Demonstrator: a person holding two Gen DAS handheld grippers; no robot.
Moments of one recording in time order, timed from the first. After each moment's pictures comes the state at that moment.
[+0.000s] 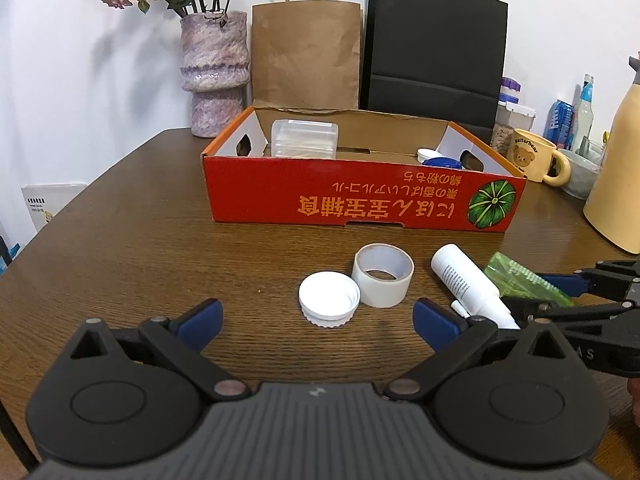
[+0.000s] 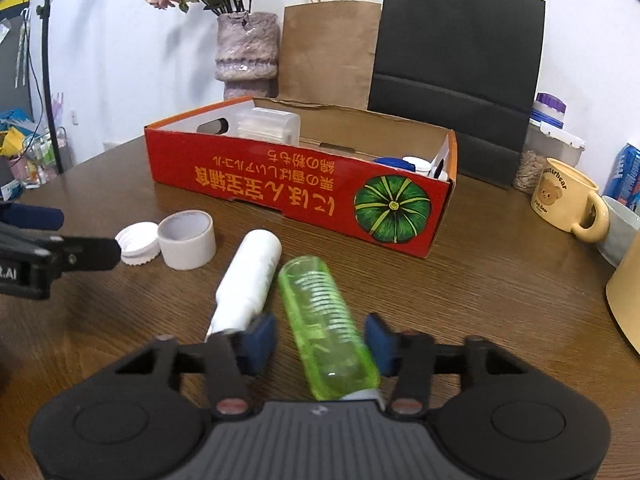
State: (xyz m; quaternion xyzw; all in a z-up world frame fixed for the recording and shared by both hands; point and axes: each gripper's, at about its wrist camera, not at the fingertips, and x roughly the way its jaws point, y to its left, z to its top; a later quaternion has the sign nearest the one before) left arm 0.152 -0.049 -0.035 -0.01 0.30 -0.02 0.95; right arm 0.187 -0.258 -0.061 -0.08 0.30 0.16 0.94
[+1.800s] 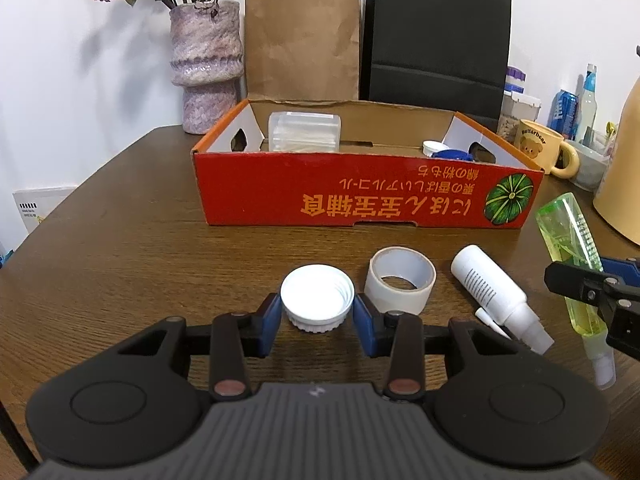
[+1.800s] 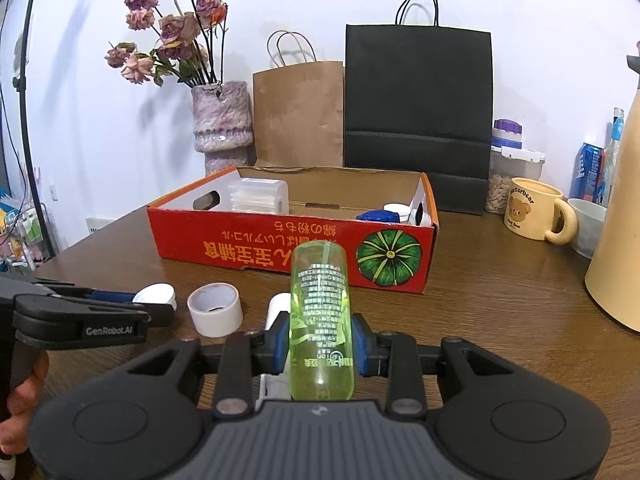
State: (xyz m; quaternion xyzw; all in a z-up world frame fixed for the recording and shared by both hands) left arm 0.178 -0.043 -0.046 0.00 0.31 -0.03 0.95; right arm 0.152 -0.247 -0.038 0.00 0.22 0.12 0.97
